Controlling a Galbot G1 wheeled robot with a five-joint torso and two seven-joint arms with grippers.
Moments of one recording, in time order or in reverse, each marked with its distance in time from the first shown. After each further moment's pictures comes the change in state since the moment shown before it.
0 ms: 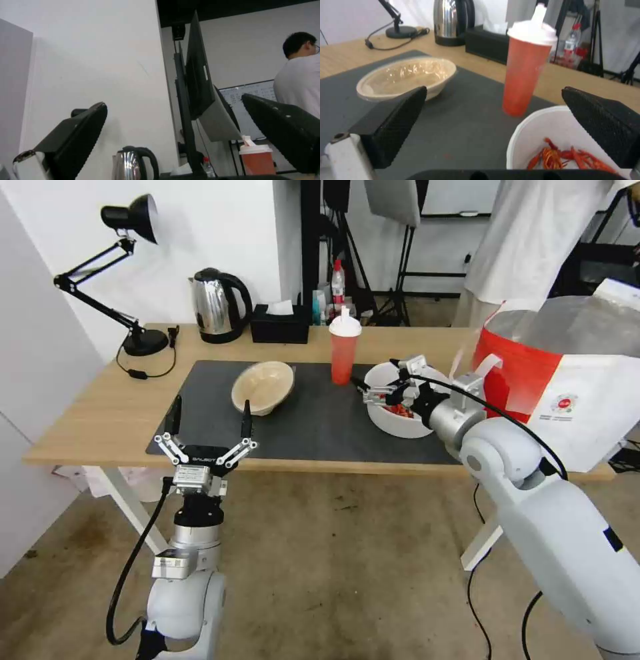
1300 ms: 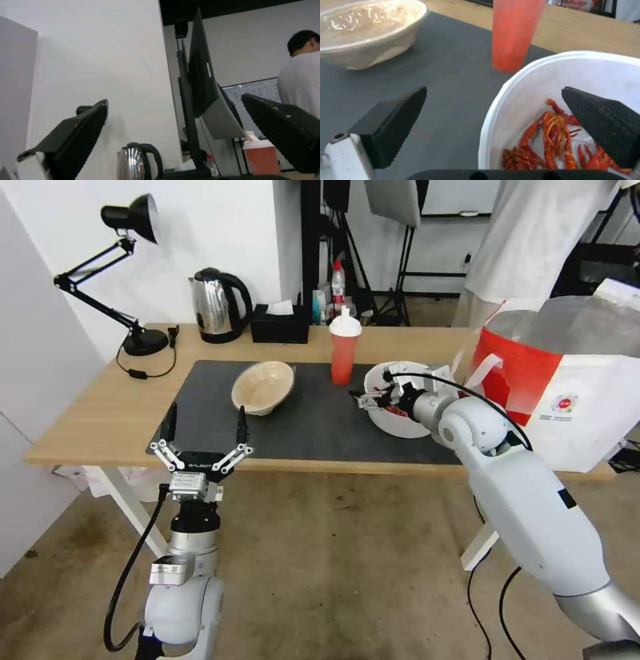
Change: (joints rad) left arm 0.015 -0.001 -0.023 0.027 -0.005 -0.038 -0.006; right arm 0.198 0.100 -0.104 -0.298 -0.048 -0.269 -0.066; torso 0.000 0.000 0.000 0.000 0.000
